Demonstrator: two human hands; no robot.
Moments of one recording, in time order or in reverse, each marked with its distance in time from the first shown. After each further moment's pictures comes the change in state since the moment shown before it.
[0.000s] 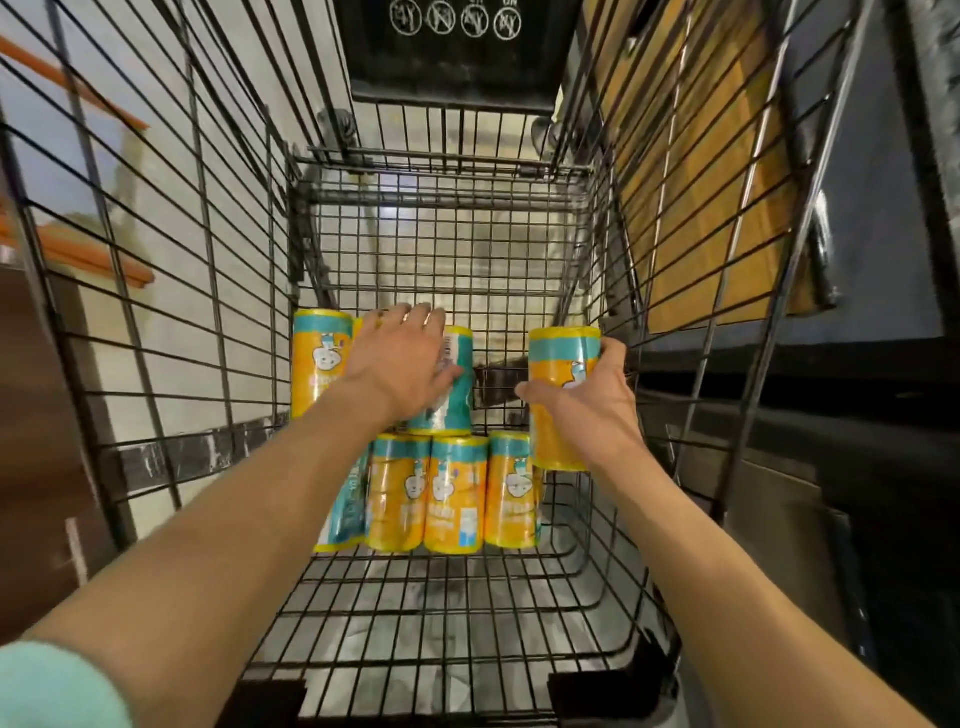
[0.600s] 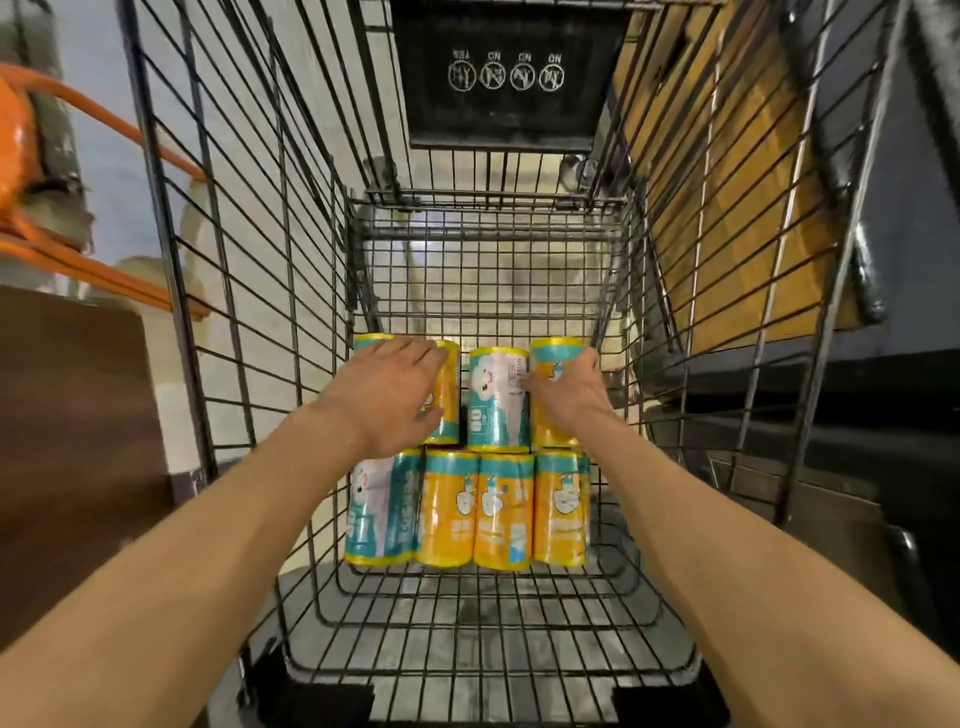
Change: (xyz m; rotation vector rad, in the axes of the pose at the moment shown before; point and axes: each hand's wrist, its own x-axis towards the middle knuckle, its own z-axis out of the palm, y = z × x) left_hand -0.060 -0.056 -0.029 0.020 -0.033 0.149; right_hand 0.054 -0.007 0.069 -0.144 -0.034 0.091
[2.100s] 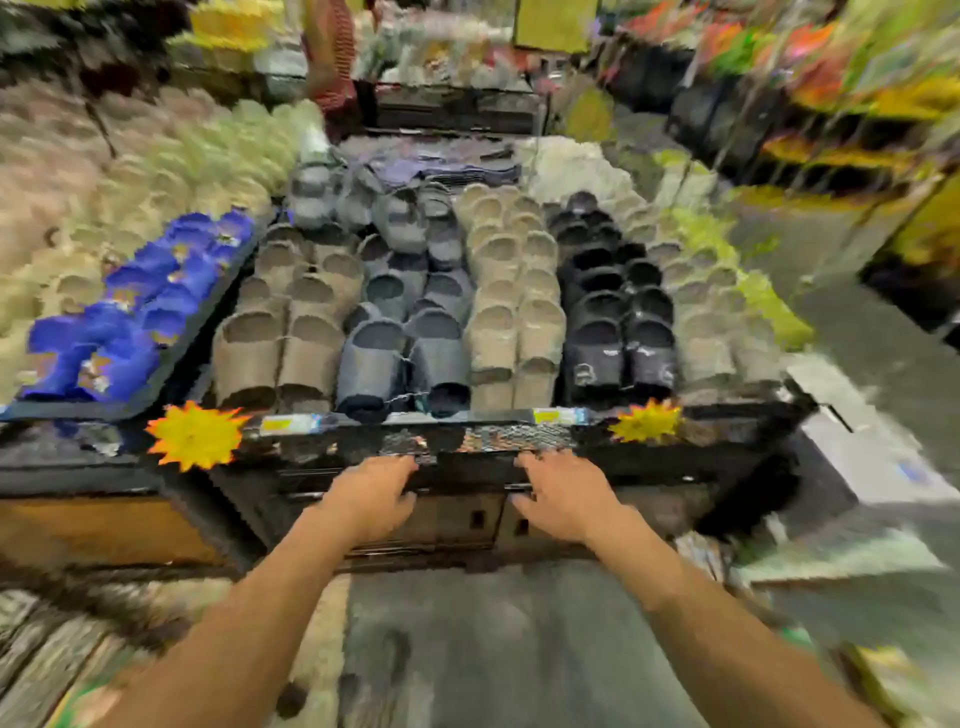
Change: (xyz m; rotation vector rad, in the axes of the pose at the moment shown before) left_hand -0.286 0.543 -0.065 0.452 0.078 1.016; right_hand -0.613 0.453 -0.181 -0.230 0.756 0.263
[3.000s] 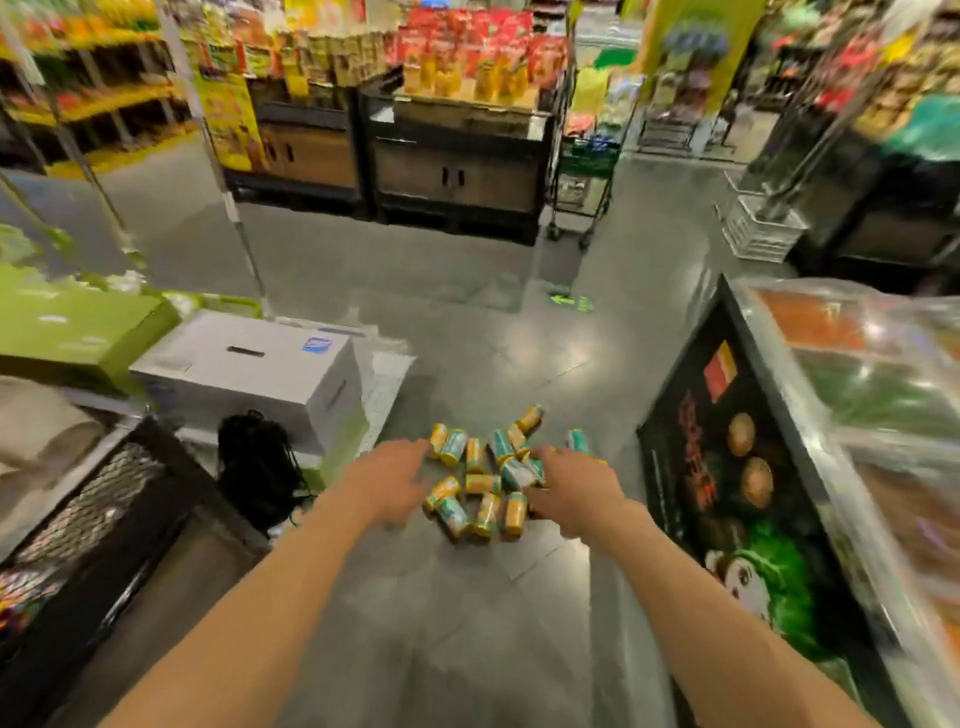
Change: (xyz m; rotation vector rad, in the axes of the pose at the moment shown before) left_hand -0.005 0.728 0.158 0.412 -0.297 1.187; right_hand -0.526 0.375 0.139 0.532 0.109 1.401
